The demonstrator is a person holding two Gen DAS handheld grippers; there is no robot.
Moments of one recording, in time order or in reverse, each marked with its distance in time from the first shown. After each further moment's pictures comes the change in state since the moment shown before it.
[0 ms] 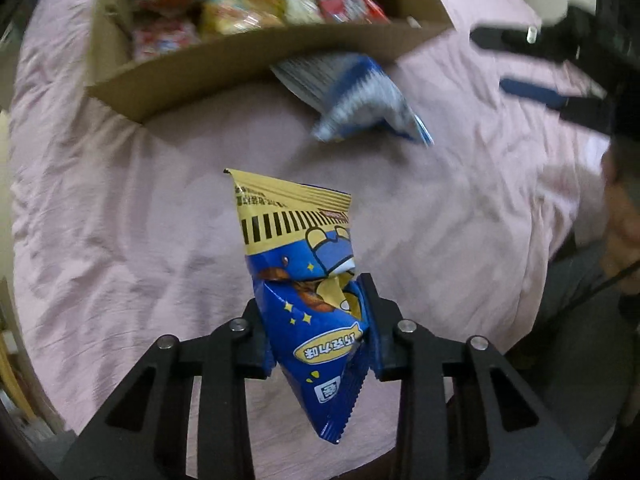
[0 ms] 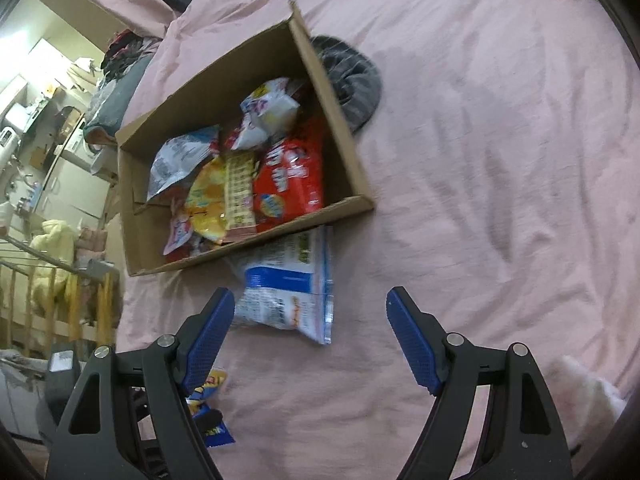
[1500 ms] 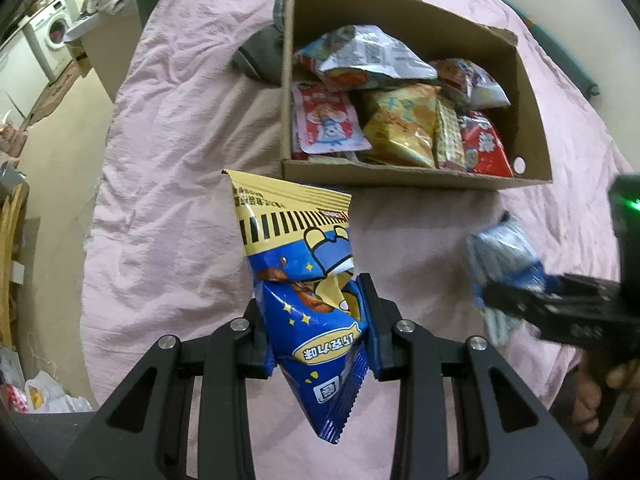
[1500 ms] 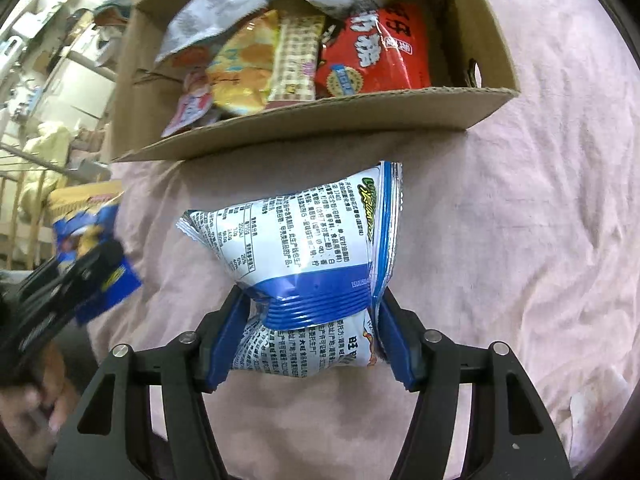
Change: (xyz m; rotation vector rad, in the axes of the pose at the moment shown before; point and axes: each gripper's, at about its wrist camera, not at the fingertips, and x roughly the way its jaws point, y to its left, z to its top) left arm -0.043 0.084 0.023 -0.267 -0.230 0.173; right arm 0.057 0.052 -0.047 -0.211 0.288 -0.010
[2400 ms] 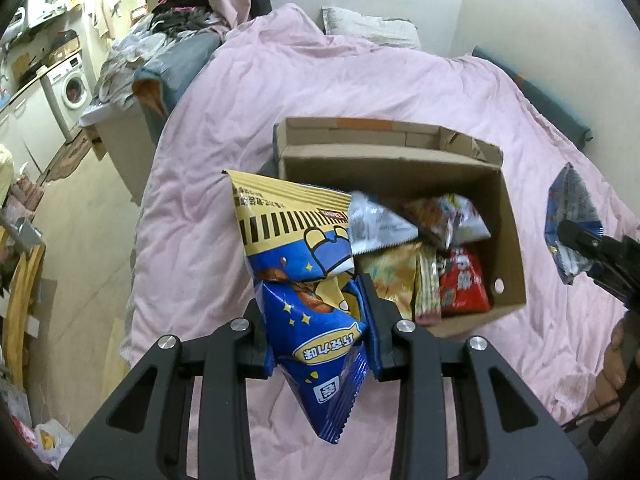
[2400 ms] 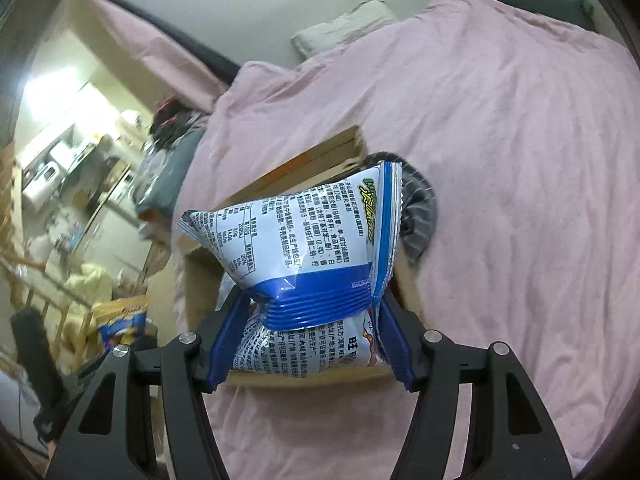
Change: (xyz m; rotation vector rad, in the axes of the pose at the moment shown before) left arm -0.062 -0.020 0.097 0.048 -0.277 0.037; right arm -0.130 -0.052 0.071 0.182 -0.568 0.133
